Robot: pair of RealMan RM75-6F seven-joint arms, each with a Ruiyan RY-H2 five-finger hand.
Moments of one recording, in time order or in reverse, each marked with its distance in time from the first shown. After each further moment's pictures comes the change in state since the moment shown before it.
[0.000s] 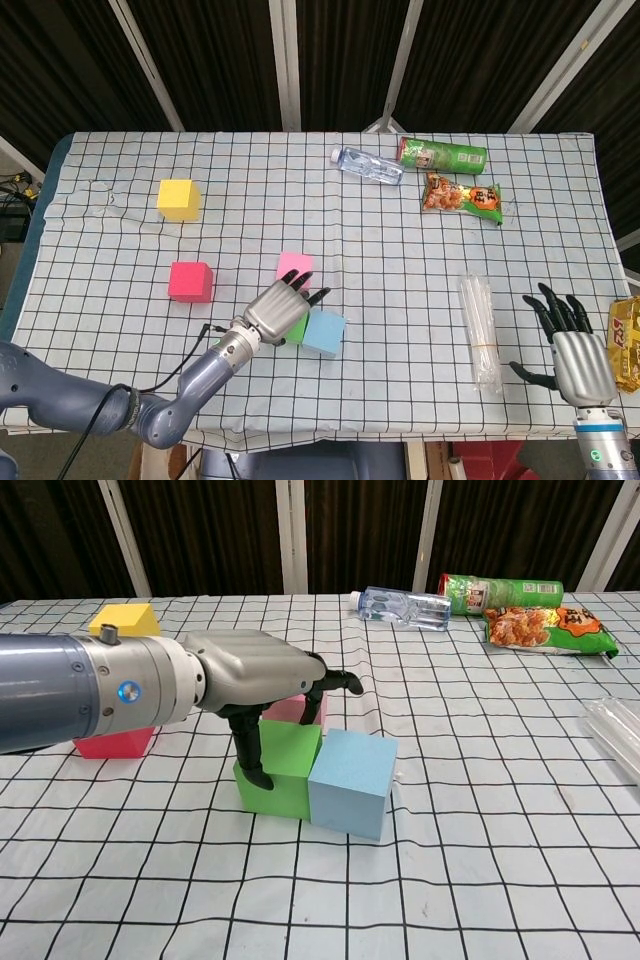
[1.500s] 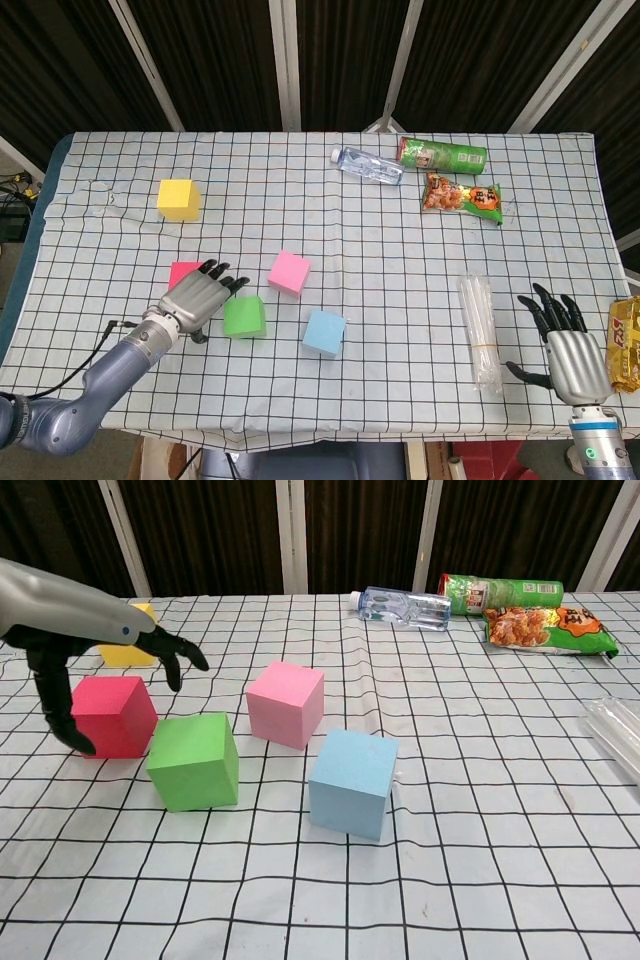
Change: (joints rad) left arm 0.036 0.511 0.084 -0.303 -0.111 -0.146 -0.124; right arm 0.010 -0.006 -0.002 -0.008 0.009 -0.019 -0.024
